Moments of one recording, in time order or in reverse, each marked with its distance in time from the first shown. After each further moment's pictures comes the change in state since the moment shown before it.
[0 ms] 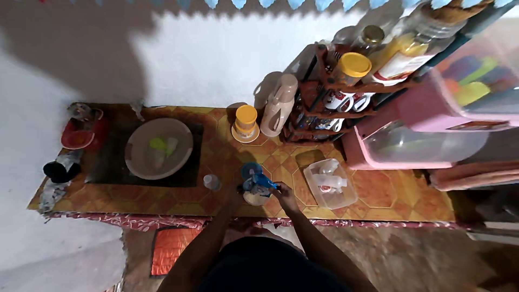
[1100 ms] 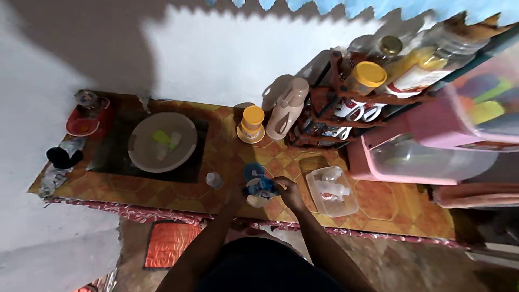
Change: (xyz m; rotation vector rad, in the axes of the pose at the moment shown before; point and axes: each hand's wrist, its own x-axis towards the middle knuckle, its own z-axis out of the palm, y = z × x) left_hand 0.014 0.001 0.002 0.124 -0.100 -0.016; right_hand 0.022 -0.051 -0.005 -0.398 -0.133 -0.294
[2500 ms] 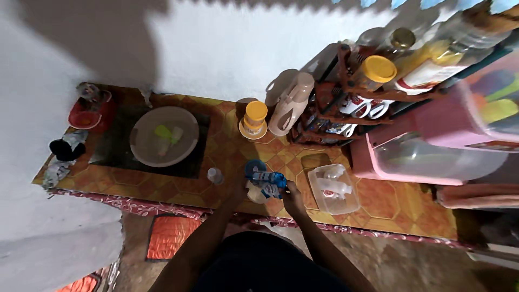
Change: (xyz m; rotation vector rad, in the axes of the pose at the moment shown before) left_hand -0.001 -0.006 0.001 -0.166 0.015 -0.008; right_hand -0.037 0.013 0.010 -0.050 0.059 0.115
